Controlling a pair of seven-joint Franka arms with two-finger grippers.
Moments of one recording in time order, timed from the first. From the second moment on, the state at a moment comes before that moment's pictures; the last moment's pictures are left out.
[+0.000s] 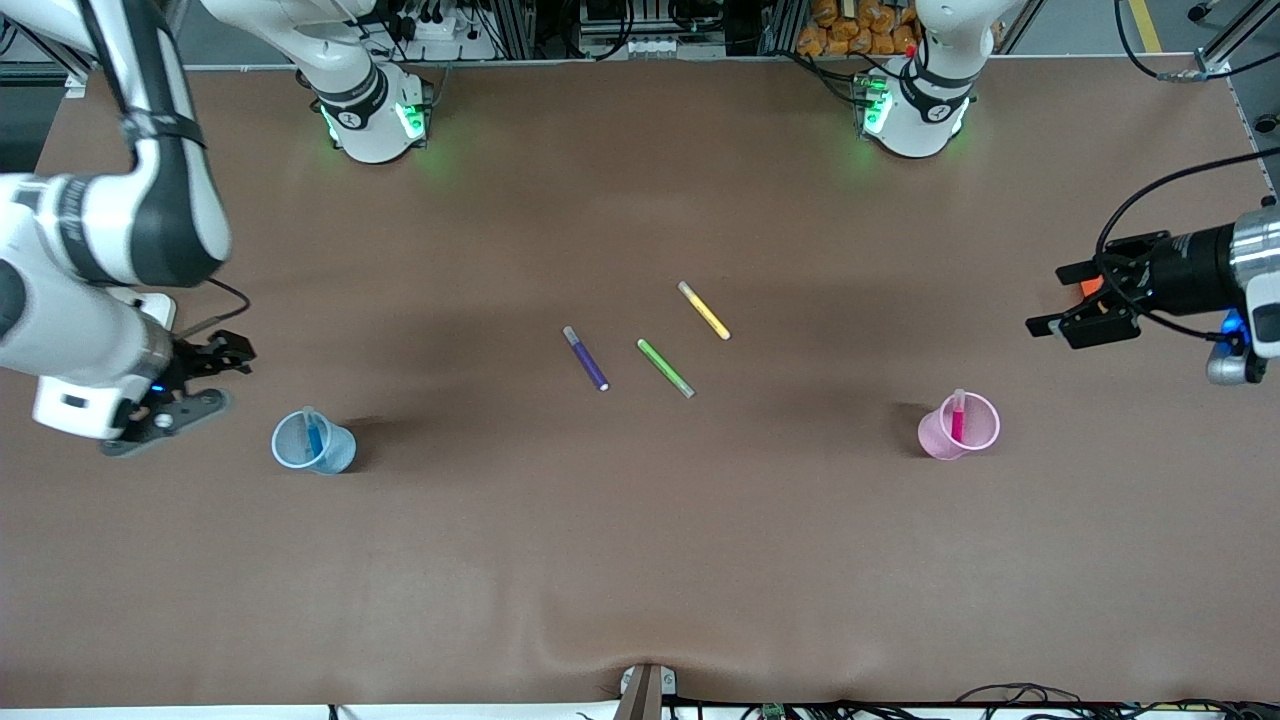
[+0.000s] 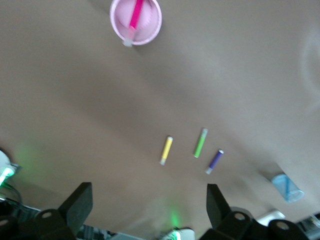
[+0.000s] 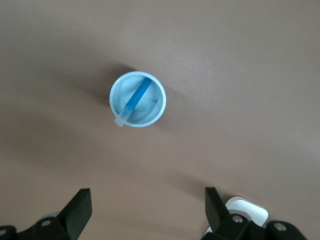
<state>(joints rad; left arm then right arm) 0.52 0.16 -0.50 -1.57 -0.35 1.51 -0.76 0.06 0.25 -0.07 -1.66 -0.12 1.82 -0.44</state>
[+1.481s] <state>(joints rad) 0.03 -0.06 -0.03 -1.62 0.03 1.50 -0.22 -0.02 0.00 -0.02 -1.54 0.05 1.50 -0.03</state>
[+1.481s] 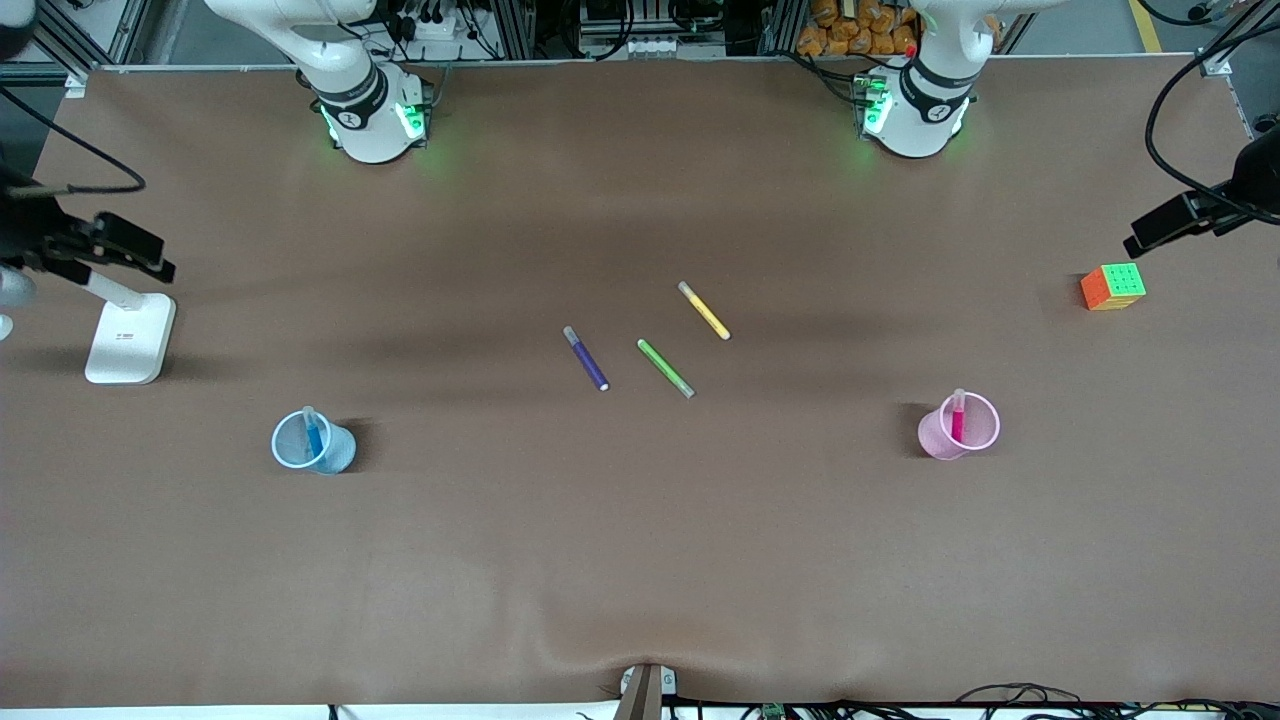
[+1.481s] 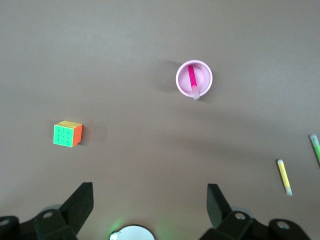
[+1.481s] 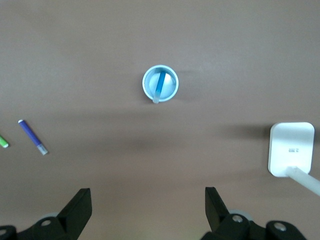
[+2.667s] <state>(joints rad) -0.01 -0.17 -0.03 -1.72 0.03 1.51 -0.16 -0.02 -0.04 -0.01 -1.54 0.04 1.44 0.03</state>
